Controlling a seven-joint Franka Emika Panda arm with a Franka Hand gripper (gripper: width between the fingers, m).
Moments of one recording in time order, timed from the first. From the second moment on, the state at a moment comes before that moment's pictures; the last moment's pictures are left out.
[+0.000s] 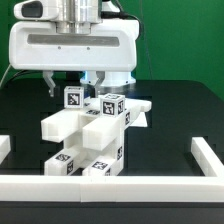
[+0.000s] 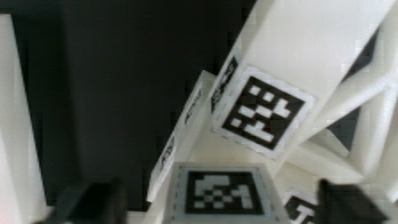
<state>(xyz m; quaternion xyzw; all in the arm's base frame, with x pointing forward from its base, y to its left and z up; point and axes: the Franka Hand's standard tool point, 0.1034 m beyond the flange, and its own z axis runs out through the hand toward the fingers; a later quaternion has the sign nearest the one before) 0.546 -0.078 0.116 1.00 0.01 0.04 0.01</state>
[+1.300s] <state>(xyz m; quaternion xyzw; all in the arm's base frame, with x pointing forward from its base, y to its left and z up) 0.552 -0.077 0.114 1.00 -0.01 0.03 0.00</state>
